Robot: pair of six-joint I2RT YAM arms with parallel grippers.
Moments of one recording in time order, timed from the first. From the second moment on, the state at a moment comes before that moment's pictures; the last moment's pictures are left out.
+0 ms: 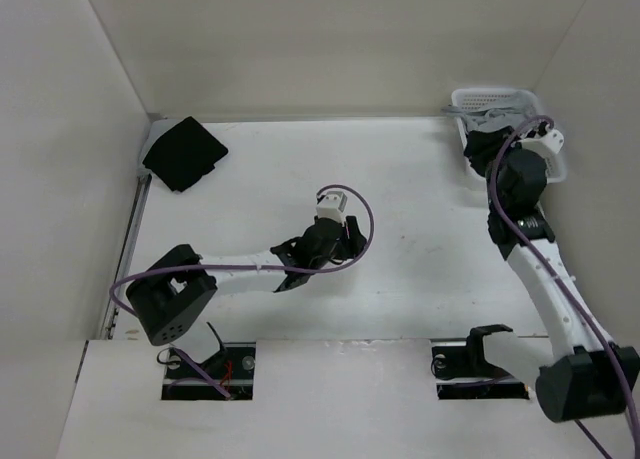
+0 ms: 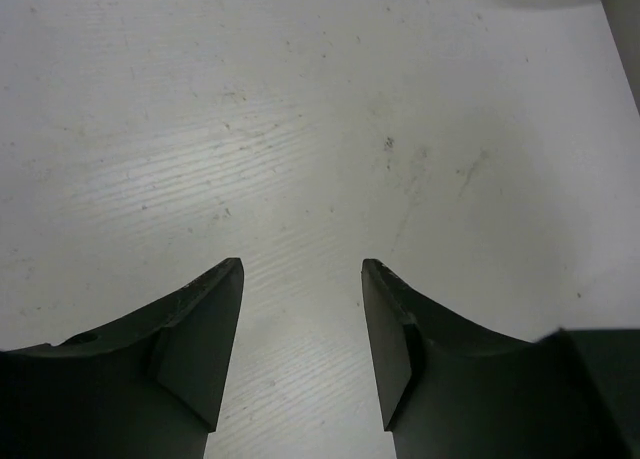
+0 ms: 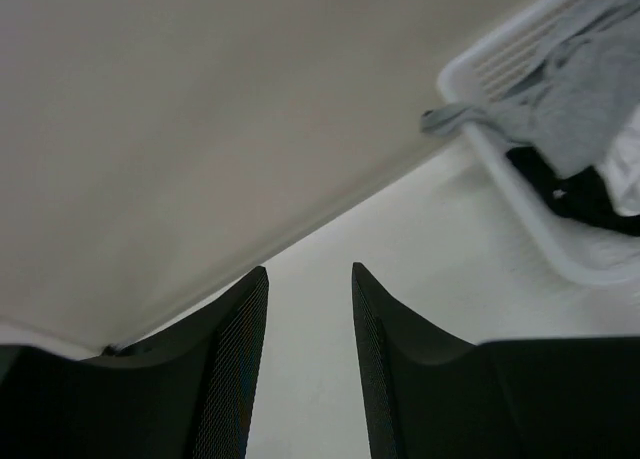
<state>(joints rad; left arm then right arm) -0.95 1.55 0.74 0.35 -0.28 -0.67 0.14 1.01 0.90 0.13 0.26 0.65</state>
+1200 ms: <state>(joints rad) -0.98 1.51 0.57 0.60 -0.31 -0.61 -0.16 2.39 2.10 -0.29 0.35 0.48</state>
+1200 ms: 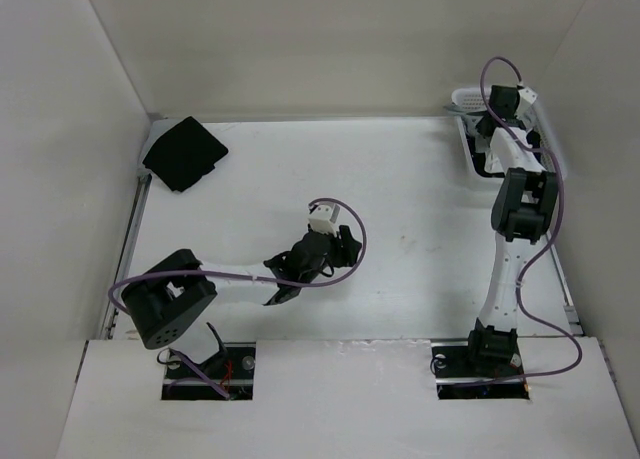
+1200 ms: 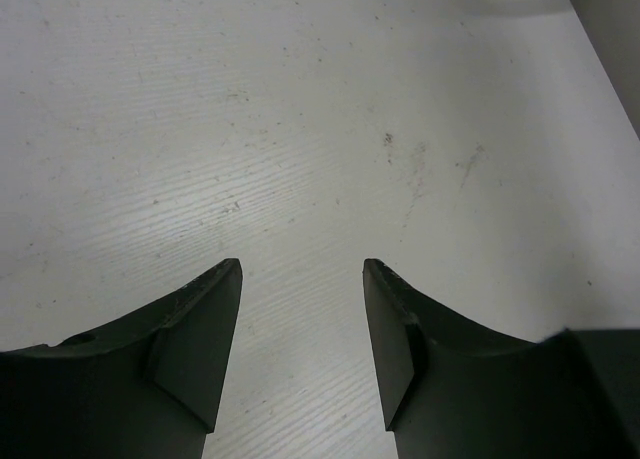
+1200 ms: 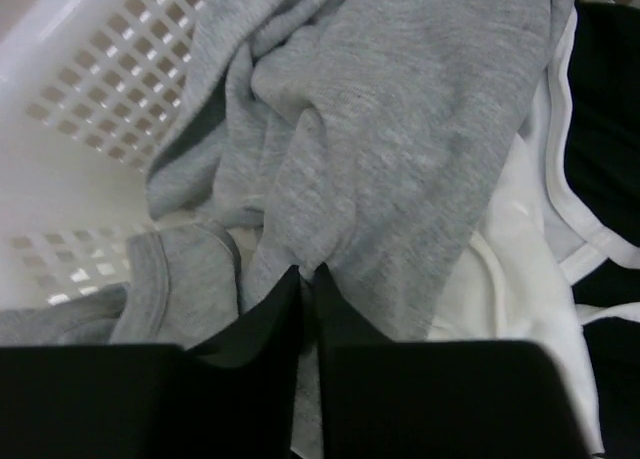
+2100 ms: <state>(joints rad) -0.75 1.37 0.46 0.62 -0.30 -0.67 0.53 1.09 1.56 0.00 0.41 0.45</state>
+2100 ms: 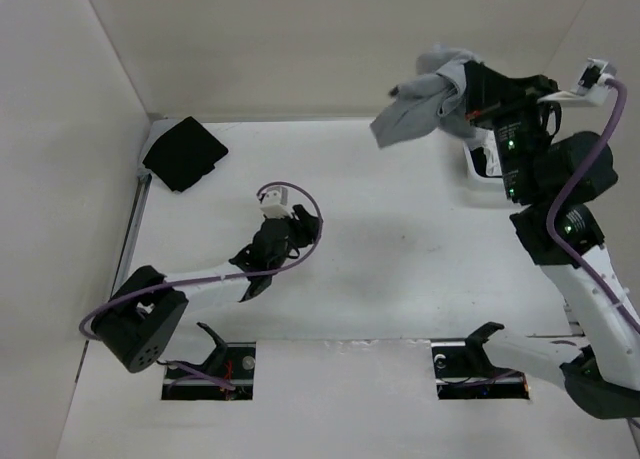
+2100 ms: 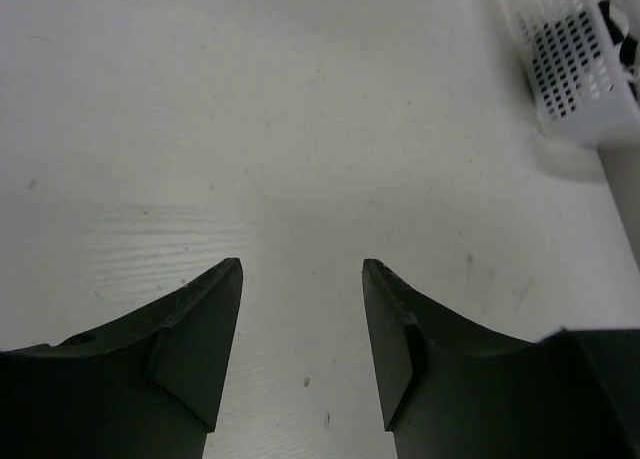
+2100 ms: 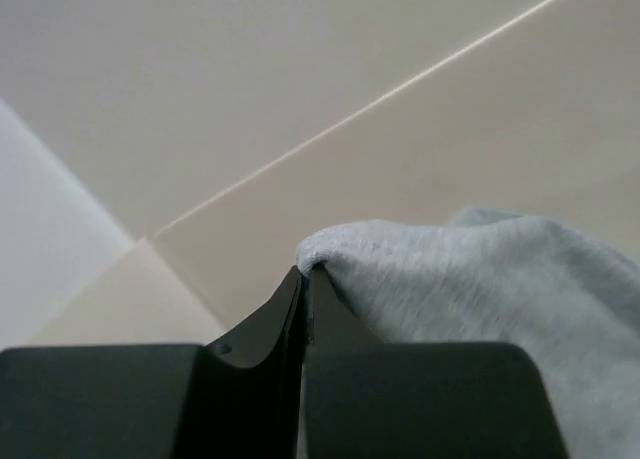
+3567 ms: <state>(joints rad) -0.63 1.47 0.45 0.38 -0.19 -0.73 1.12 1.50 0.53 0.25 0.25 1.05</state>
